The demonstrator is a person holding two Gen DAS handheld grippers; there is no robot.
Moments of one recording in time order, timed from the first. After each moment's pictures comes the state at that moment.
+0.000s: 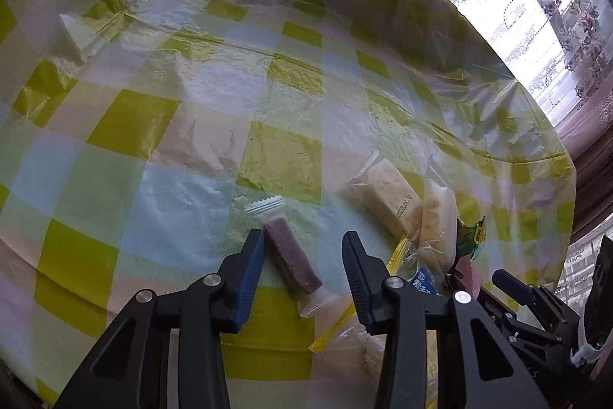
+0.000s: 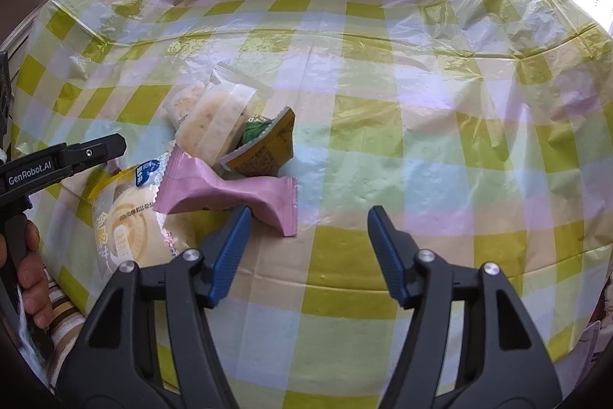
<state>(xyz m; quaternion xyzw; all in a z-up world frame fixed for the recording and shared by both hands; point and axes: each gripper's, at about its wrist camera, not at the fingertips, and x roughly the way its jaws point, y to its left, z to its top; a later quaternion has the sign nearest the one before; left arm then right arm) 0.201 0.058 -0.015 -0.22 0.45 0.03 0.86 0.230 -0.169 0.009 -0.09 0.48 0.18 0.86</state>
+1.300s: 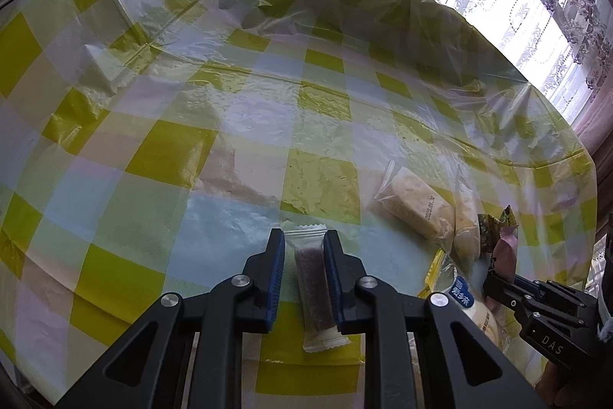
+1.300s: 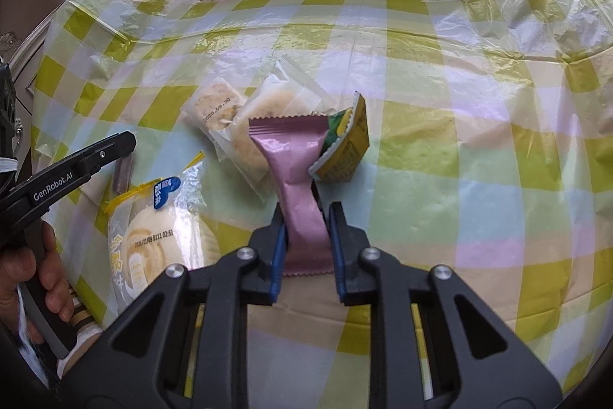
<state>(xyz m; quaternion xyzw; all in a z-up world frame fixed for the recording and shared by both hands) 0.186 0.070 -0.009 -0.19 0.41 0.07 0.89 0.242 -0.156 -0.001 -0.06 0.49 0.23 0.84</state>
